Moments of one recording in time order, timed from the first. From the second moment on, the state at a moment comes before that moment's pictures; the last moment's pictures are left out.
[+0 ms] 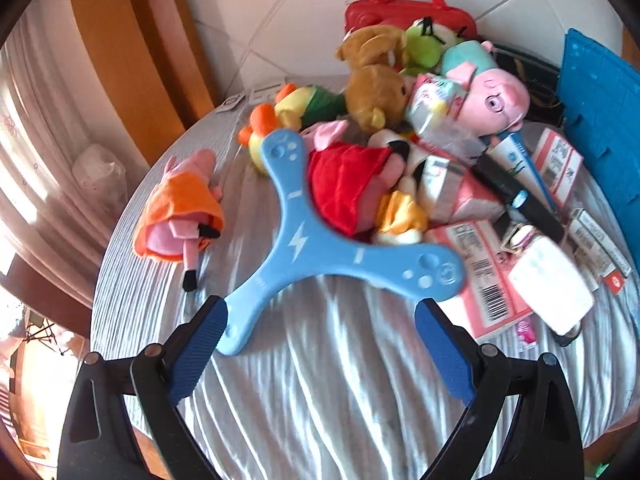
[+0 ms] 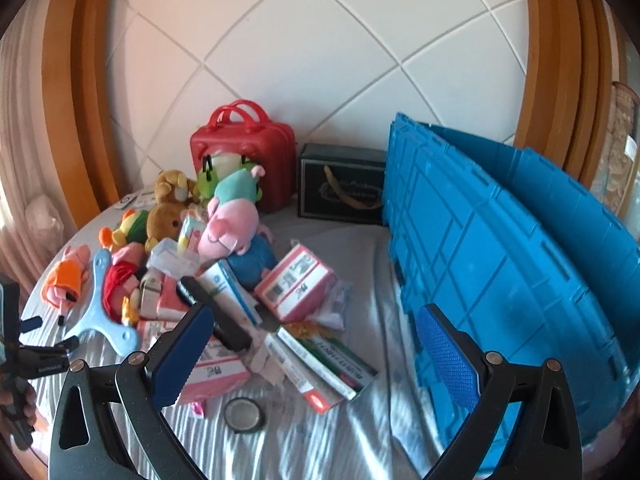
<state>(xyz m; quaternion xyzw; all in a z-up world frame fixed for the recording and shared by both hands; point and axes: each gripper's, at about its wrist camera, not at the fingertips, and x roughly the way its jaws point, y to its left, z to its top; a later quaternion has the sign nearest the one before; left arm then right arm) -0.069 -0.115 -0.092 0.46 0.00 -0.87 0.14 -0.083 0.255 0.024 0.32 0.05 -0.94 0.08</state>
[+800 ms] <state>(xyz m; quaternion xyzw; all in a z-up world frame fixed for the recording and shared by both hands) -0.219 -0.383 -0.110 0.57 0.11 -0.77 0.26 -0.158 0.236 -0.063 0.46 0.02 -0.89 0.02</state>
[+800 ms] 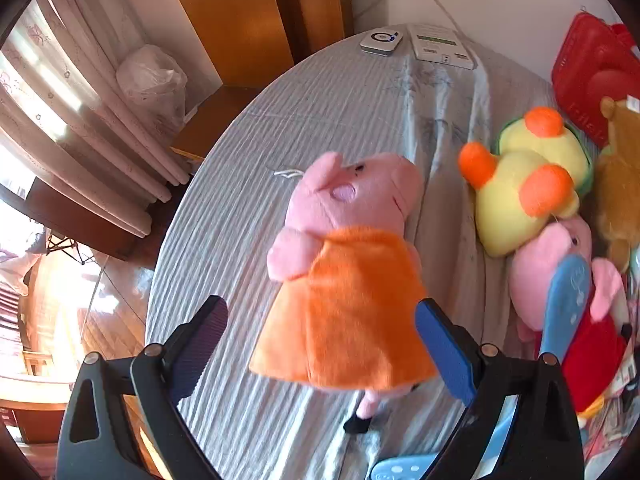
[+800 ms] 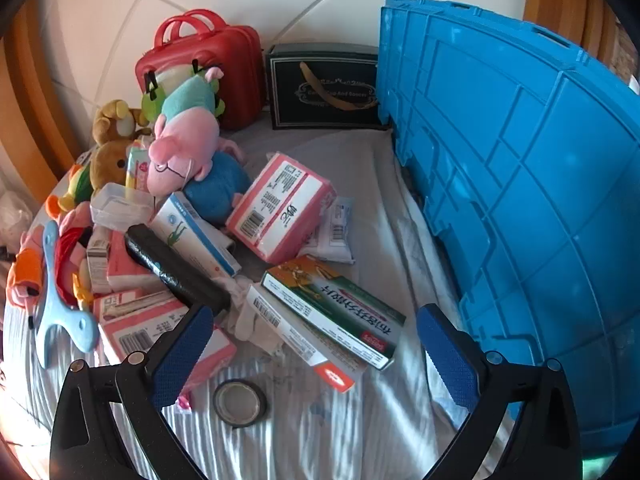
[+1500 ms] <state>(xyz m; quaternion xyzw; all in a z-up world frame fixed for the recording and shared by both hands) -0.220 -0.376 -0.135 0.59 0.12 -0.77 0.21 -0.193 0.106 -0.095 0.51 0.12 -0.83 0.18</state>
